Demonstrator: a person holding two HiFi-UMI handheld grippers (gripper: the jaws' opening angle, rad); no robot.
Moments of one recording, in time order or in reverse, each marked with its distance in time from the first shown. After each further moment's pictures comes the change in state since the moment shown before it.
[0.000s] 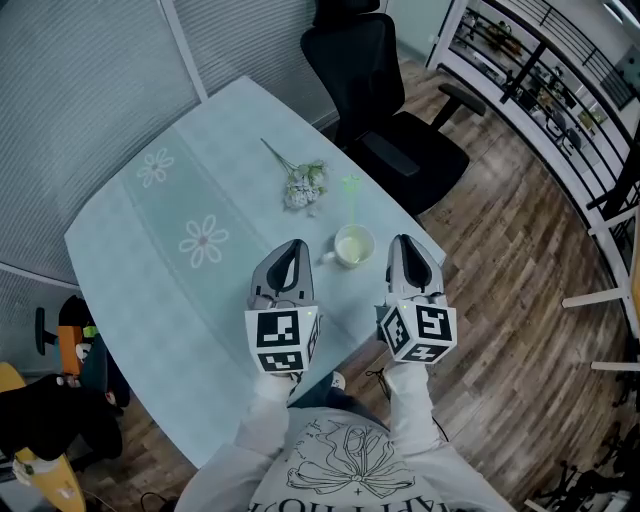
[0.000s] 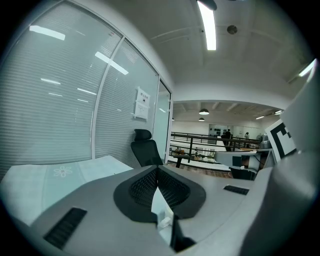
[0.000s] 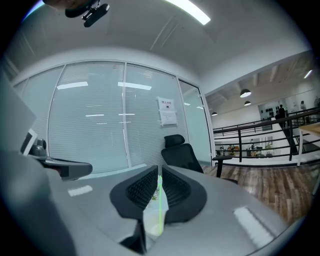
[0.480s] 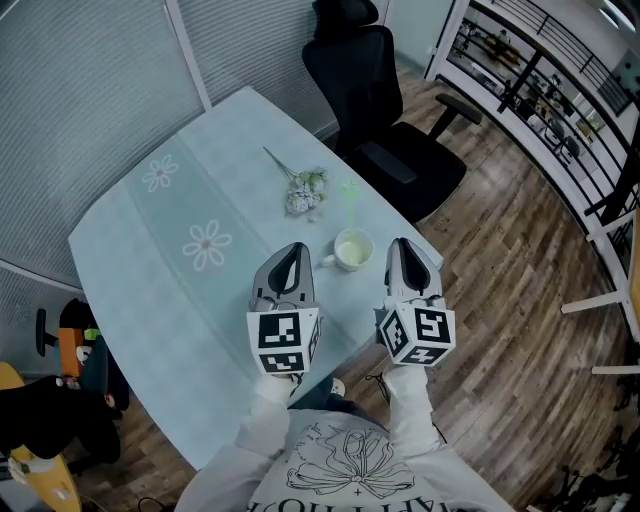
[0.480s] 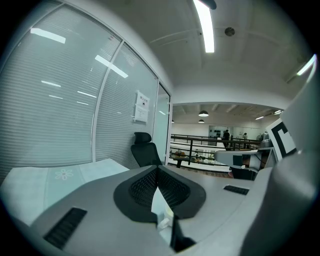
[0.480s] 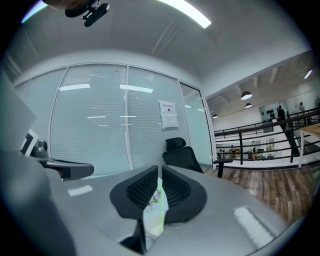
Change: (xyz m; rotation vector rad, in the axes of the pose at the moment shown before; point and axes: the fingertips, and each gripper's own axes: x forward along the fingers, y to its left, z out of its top) left arm -0.014 -0.004 0.010 0.006 -0.029 0.004; right arm -0.013 0.008 0.014 -0.007 -0.029 0.012
